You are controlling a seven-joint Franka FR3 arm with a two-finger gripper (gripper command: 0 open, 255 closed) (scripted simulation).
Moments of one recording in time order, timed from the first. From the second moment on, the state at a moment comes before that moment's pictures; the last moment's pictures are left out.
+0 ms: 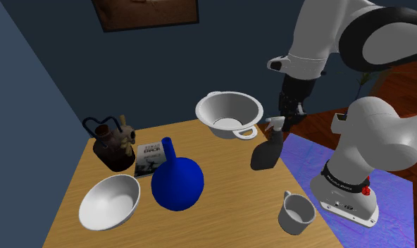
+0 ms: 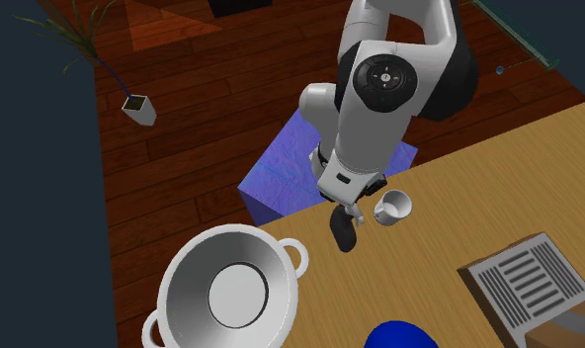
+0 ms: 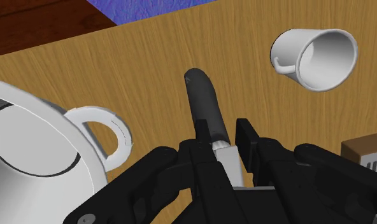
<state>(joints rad) 0.32 -1.12 0.05 -2.81 0.12 1.72 -0.38</state>
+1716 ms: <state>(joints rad) 0.32 -1.00 0.03 -2.40 0.10 1.43 -0.36</state>
